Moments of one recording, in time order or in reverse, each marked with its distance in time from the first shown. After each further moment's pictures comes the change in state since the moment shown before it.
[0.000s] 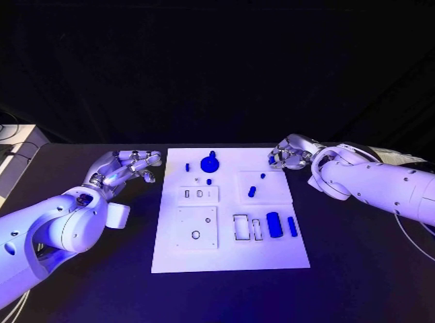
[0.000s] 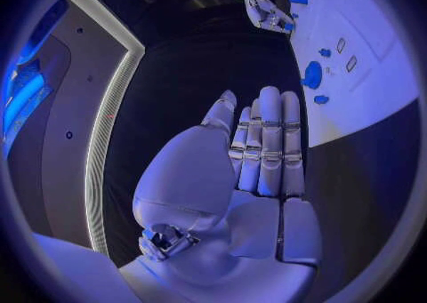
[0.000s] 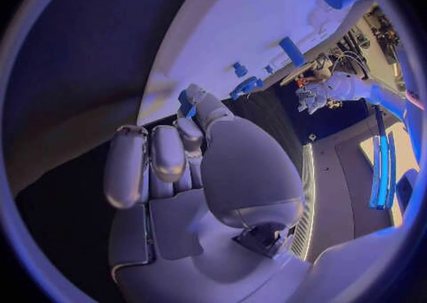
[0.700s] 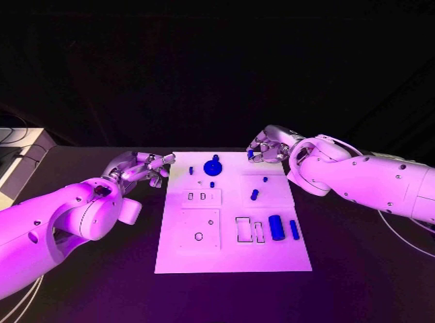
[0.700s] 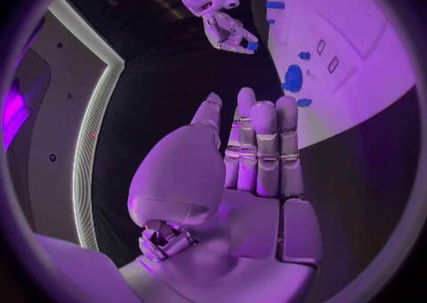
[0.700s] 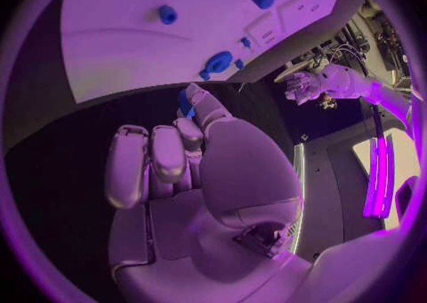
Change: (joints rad) left arm 0.039 0.055 -0.001 -0.029 -0.139 -0.035 -0.237; left_hand -0.157 -0.036 -0.029 0.086 0.010 0.066 -0.038 0.018 0.042 0.068 -0.076 0.411 0.324 0.082 -0.063 0.235 0.180 0.000 0.059 -0.063 0.166 0.114; right arm 0.077 0.050 0.001 0.199 -0.098 -0.017 -0.222; right_hand 0.008 0.018 -0.033 -0.012 -0.010 0.001 -0.001 0.000 0.000 0.003 -0.003 -0.016 0.013 0.004 -0.004 0.000 0.017 0.000 -0.002 -0.005 0.007 0.000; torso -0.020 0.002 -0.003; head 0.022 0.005
